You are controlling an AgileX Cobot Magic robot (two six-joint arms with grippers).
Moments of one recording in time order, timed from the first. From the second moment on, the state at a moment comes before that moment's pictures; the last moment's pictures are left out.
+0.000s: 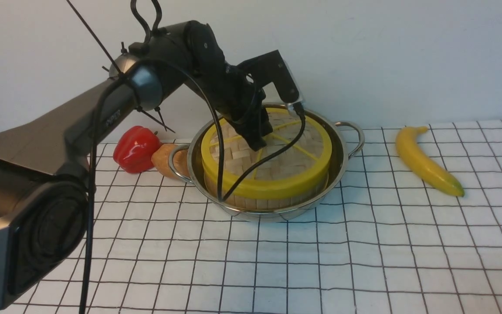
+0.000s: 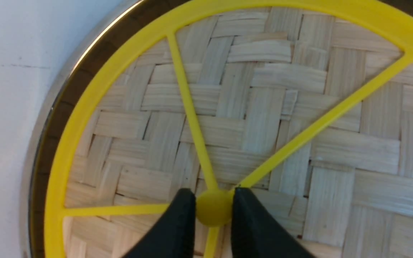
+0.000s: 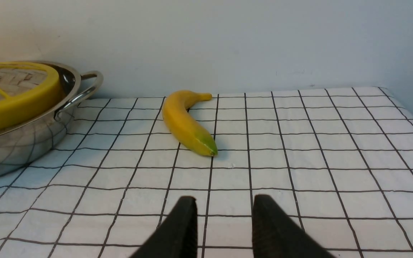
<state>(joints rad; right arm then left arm) -0.03 0.01 0.01 0.00 0.34 0.15 -0.36 2.28 -2.07 -0.28 0.92 1.03</state>
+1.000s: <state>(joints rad) -0.03 0.01 0.01 0.00 0.34 0.15 -0.36 1.93 -2.07 -0.14 0.92 0.48</state>
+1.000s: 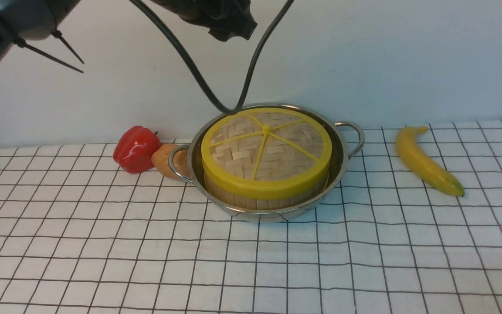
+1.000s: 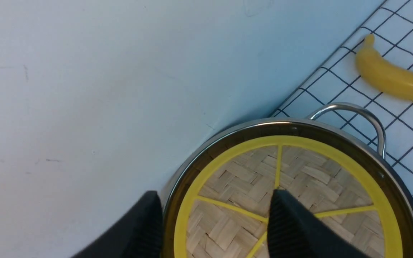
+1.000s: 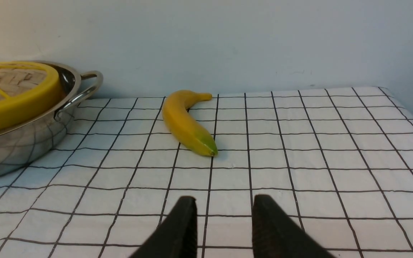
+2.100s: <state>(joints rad) -0.03 0.01 0.01 0.00 0.34 0.15 -0.02 0.11 -0.16 -0.22 0.32 0.37</state>
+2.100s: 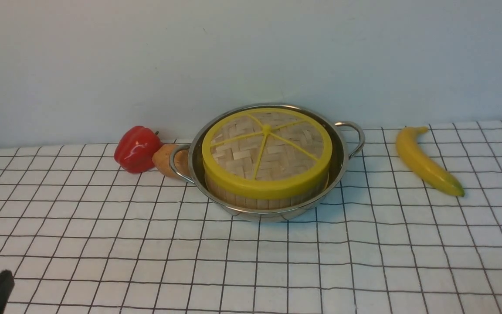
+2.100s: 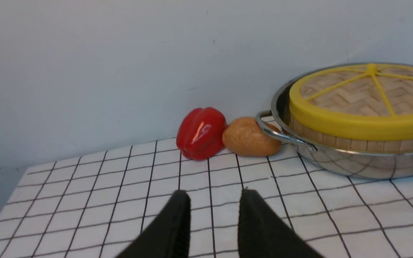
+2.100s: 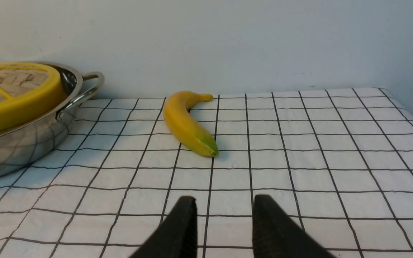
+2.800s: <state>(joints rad) -0.03 0.01 0.01 0.00 0.34 0.15 -0.02 0.06 0.01 -0.19 0.32 0.34</state>
